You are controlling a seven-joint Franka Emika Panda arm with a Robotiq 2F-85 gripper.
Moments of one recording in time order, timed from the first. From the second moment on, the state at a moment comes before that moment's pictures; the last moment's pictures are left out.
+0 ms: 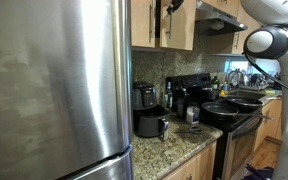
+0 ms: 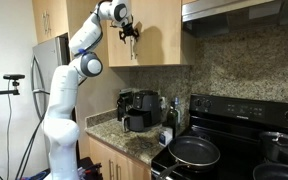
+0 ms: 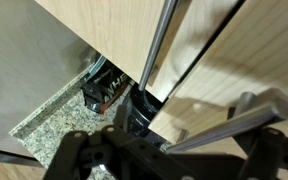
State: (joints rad) arm 0.24 0.21 -0.03 -0.57 0.38 1.51 2.53
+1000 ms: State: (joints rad) arm 0.24 0.27 0.01 -0.37 0.12 1.52 2.55
